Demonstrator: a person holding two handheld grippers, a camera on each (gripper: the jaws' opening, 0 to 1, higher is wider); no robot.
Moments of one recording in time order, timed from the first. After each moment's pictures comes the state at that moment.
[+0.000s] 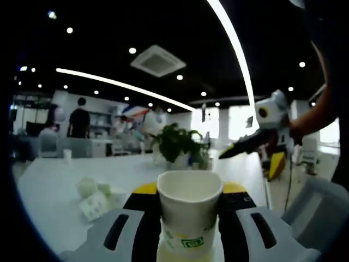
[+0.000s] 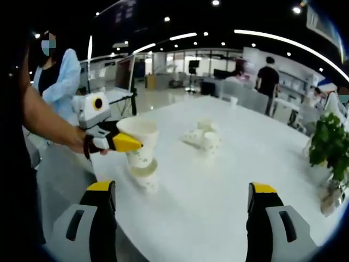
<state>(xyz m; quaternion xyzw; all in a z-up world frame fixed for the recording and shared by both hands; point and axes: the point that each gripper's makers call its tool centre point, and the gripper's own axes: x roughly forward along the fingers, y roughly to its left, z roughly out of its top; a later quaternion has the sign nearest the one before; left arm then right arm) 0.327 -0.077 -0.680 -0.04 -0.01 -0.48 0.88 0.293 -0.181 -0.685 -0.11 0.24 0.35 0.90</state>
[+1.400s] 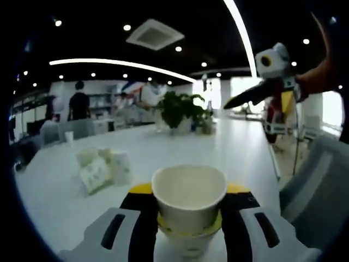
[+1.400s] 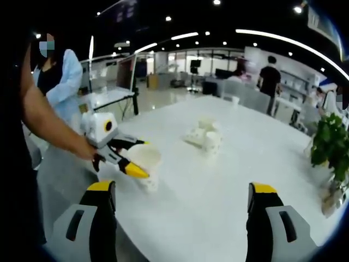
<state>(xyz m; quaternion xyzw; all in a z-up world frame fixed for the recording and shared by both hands) 0.328 -0.069 -0.756 0.03 0.08 -0.47 0.88 0.293 -0.178 -0.685 -0.11 0.24 0.36 0.90</state>
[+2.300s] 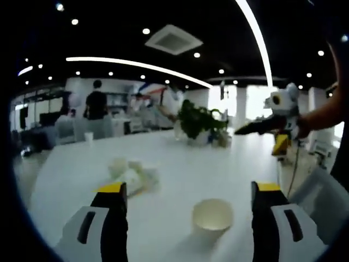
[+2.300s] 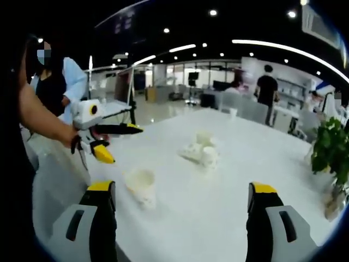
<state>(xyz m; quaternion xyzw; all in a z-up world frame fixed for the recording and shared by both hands) 0.337 0.016 -0.684 0.00 0.10 -0.40 0.91 0.319 -0.167 -0.673 -0.08 0.19 0.36 0.91</state>
